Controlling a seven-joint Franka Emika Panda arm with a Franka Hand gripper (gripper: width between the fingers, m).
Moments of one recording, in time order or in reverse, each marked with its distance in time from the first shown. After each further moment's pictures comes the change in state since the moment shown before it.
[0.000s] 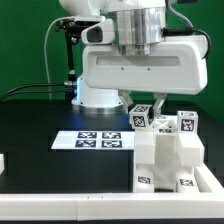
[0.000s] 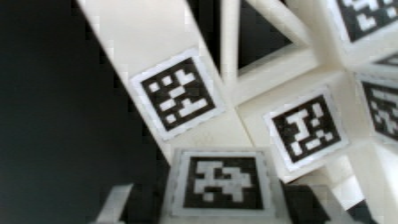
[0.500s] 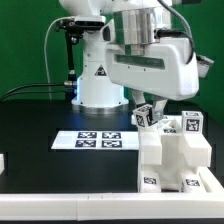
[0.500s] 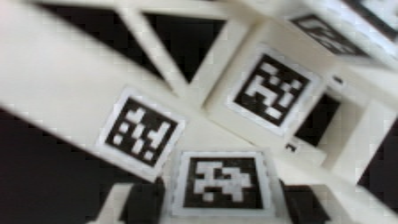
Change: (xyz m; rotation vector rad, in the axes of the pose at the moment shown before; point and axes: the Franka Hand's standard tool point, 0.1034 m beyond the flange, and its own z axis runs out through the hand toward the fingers) arm -0.002 -0.009 0.000 0.038 0.014 0.537
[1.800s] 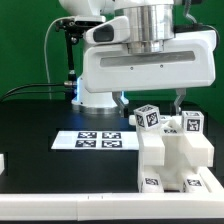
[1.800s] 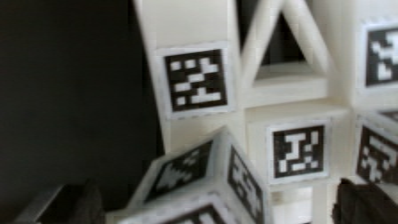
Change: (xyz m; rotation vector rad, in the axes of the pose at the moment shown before) arm 0.001 -0.008 -0.004 -0.032 0.026 -1.299
